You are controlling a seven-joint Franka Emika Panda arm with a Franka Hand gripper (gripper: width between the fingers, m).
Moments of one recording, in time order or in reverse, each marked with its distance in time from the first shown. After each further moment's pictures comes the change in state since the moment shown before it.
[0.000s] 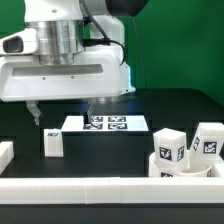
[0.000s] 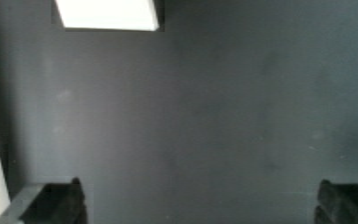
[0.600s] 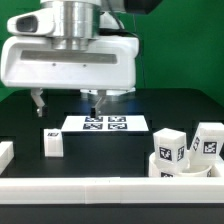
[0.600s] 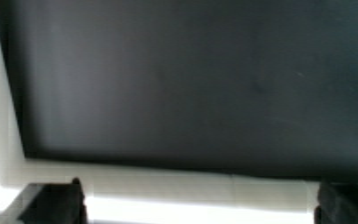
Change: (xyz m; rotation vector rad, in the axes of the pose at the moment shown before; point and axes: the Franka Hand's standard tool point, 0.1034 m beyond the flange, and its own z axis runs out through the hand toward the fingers) arm 0.015 0.002 -0.014 -0.033 0.062 -0.013
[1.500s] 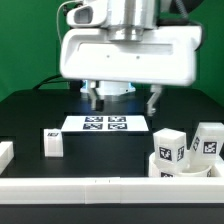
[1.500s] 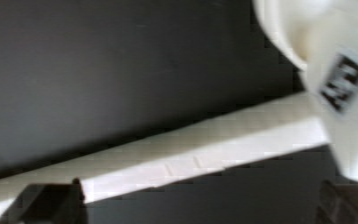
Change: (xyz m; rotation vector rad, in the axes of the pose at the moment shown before) arm 0.036 -0.077 -0.015 -0.081 0.167 0.166
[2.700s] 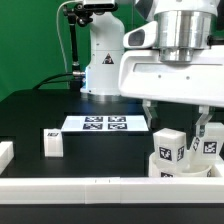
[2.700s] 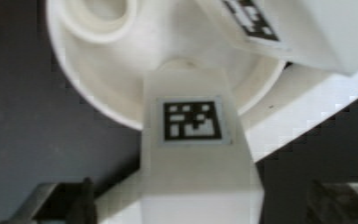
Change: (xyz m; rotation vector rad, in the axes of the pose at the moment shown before) arm 0.002 -0.099 0.009 0.017 -0.015 0.448
